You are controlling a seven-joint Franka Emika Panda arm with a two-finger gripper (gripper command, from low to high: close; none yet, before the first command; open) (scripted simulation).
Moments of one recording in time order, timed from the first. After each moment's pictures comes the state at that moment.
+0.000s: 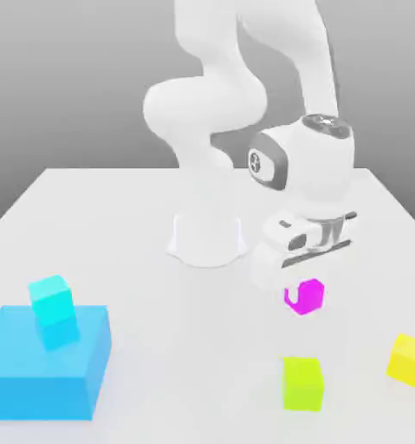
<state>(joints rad) 0.39 -0.10 -0.02 -2.92 -0.02 2.83 0.73</state>
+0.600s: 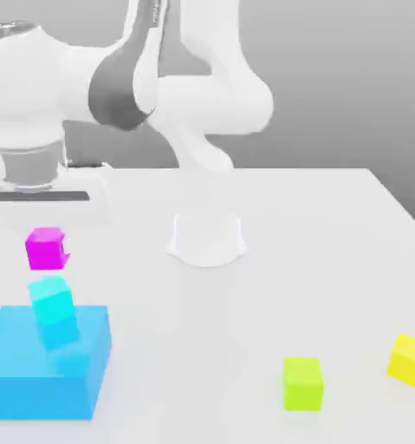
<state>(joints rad) -0.11 -0.18 -0.54 -2.69 -0.15 2.52 0.28</state>
